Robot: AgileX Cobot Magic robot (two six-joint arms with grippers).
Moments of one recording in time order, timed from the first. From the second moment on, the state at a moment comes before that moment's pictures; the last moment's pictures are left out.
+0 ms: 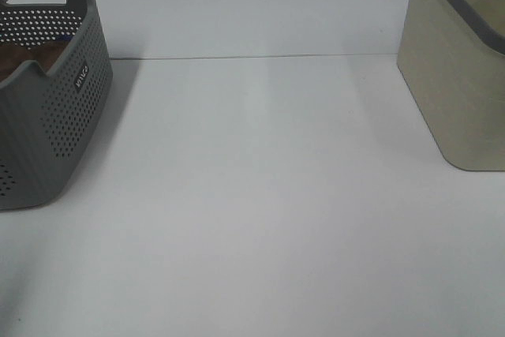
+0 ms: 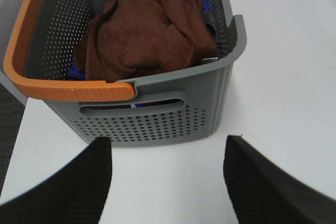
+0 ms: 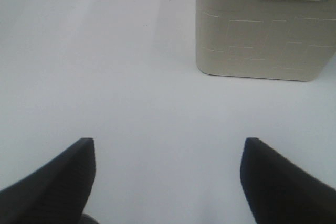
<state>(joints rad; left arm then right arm) -0.02 0.54 -0.60 0.07 0.70 -0.01 -0.02 -0.01 -0.50 0.10 1.07 -0.11</state>
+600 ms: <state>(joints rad) -0.02 1.31 -1.11 0.23 0.71 -0.20 -0.02 -0.01 -0.50 0.10 1.07 -0.11</state>
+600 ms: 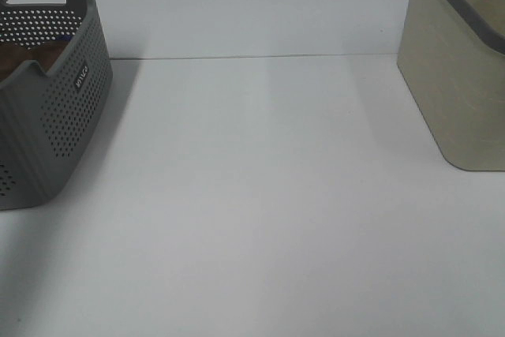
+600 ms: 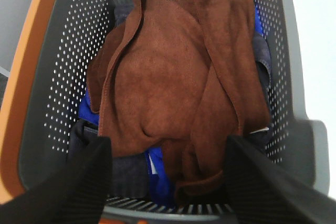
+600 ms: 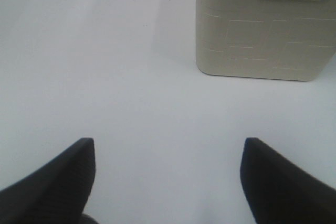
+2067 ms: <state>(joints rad) 0.09 2.47 -2.32 0.30 1.00 -0.20 -0.02 -0.01 -0.50 0.10 1.07 -0.11</state>
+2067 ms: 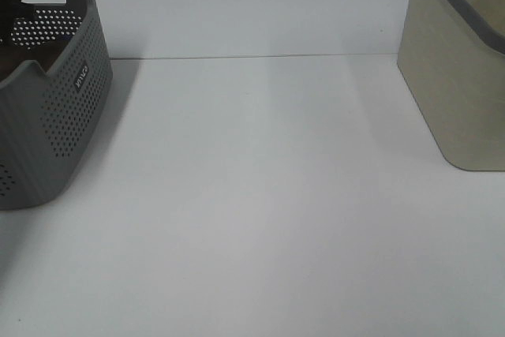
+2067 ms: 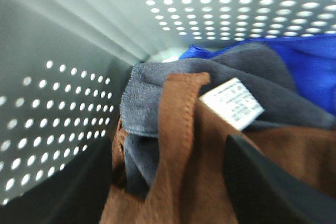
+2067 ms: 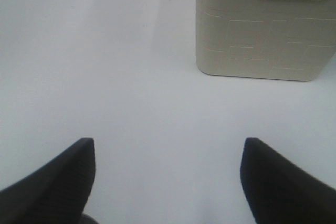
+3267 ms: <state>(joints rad) 0.08 2.52 -2.37 0.28 0.95 -0.16 -0.02 -0.01 -0.50 0.10 1.07 -0.11</state>
